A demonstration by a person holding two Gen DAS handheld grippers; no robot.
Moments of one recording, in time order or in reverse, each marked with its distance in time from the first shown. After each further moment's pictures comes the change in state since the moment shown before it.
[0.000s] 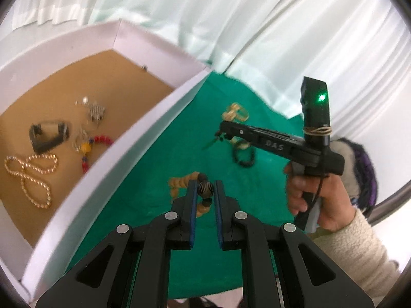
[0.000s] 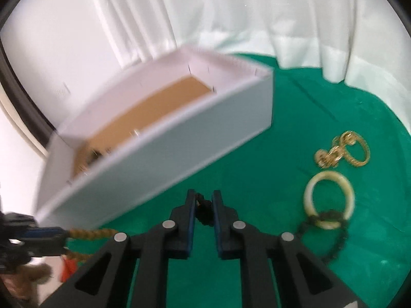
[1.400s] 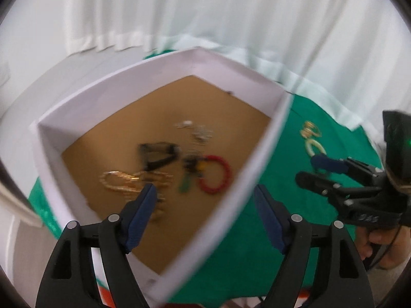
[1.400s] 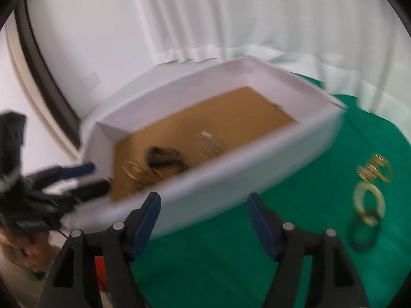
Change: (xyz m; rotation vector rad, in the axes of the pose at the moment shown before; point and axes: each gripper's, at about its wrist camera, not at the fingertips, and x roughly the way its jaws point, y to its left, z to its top) left arm -0.034 0.054 -0.009 0.067 -0.104 0.383; right arm -0.012 0.125 -0.024 -0.110 -0.033 -0.004
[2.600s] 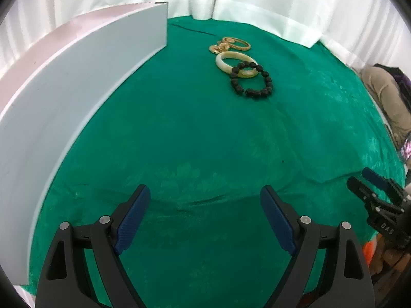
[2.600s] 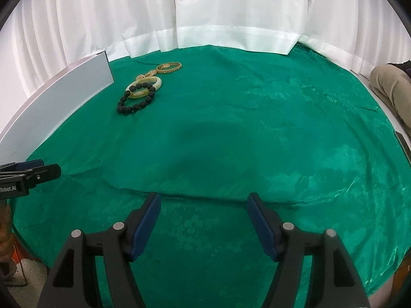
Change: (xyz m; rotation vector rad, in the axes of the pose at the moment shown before) left arm 0.111 -0.182 -0.077 0.255 0.187 -0.096; right arm -0.109 -0.169 -0.240 0.443 -0.082 -0.544
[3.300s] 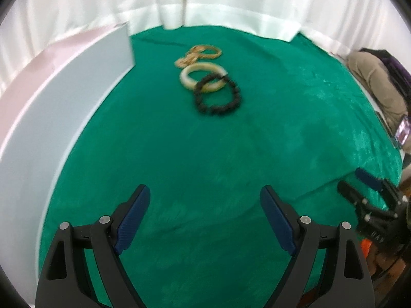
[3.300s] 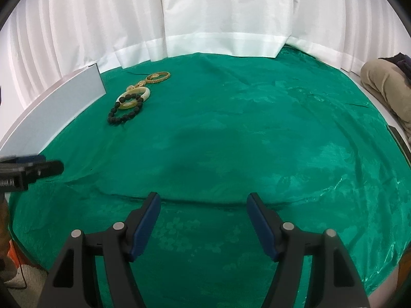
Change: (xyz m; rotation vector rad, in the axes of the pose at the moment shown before) left arm 0.000 -0.048 0.032 0.137 -0.007 -0.030; right arm -0.007 -0.020 -0.002 0.047 -0.042 -0.015
